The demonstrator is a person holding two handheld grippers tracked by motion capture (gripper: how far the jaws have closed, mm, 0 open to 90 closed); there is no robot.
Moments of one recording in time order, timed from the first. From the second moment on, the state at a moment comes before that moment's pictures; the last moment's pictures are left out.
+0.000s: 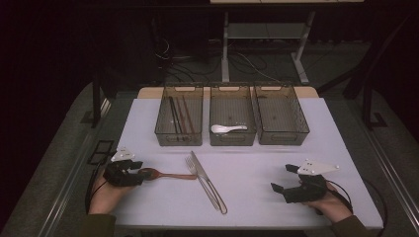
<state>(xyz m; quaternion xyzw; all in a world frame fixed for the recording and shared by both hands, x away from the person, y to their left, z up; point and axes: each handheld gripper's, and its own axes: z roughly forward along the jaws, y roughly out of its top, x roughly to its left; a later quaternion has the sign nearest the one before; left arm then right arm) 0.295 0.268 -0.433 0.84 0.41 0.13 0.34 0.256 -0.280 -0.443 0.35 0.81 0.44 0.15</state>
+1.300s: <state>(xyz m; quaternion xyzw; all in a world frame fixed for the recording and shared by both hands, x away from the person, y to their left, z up) 0.284 0.266 -0.428 0.87 0.30 0.06 0.39 0.256 -0.280 -0.443 0.35 0.81 0.44 0.15</state>
